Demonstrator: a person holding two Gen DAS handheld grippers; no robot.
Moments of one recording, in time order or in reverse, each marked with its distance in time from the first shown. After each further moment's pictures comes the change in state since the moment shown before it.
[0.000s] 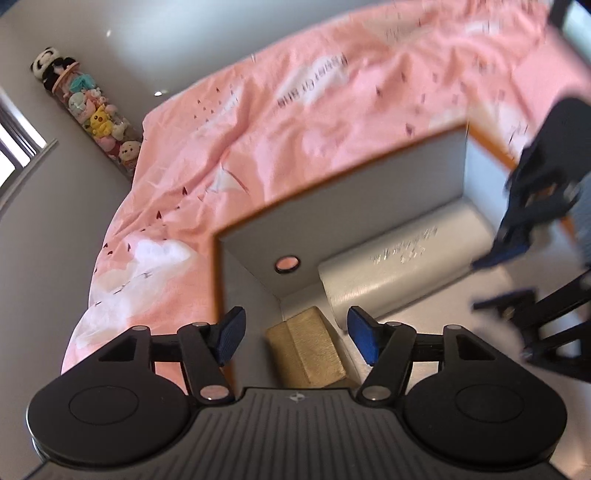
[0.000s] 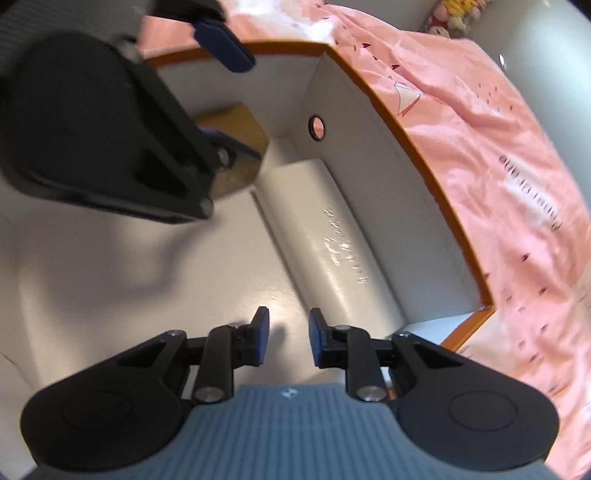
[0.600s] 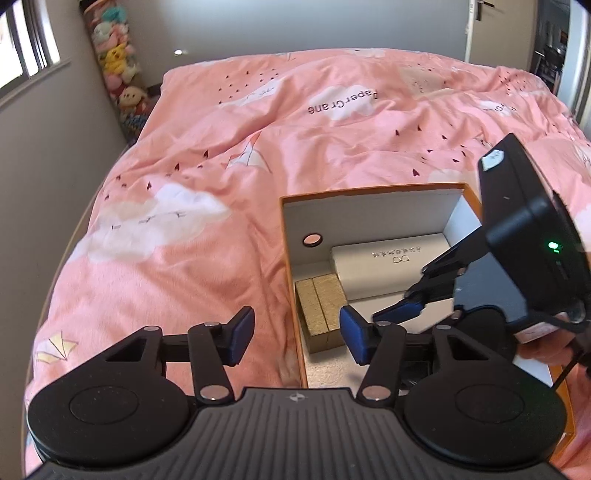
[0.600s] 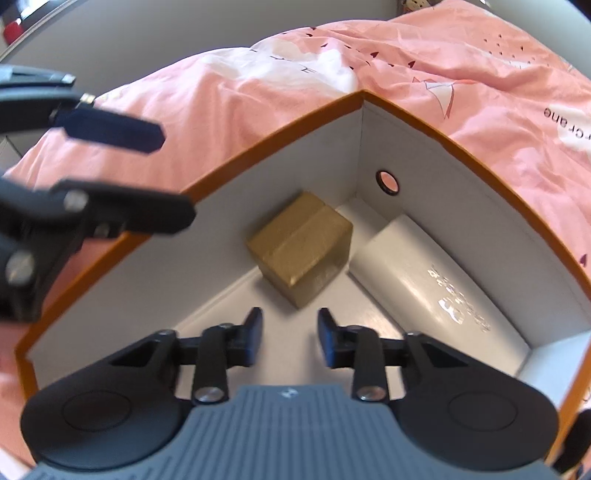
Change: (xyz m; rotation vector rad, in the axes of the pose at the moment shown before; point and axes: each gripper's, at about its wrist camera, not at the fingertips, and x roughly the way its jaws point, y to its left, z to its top) left arm -0.045 0.080 -0.033 -0.278 0.014 -0.186; right arm 0.013 0.018 0.052 0.327 -0.085 0.259
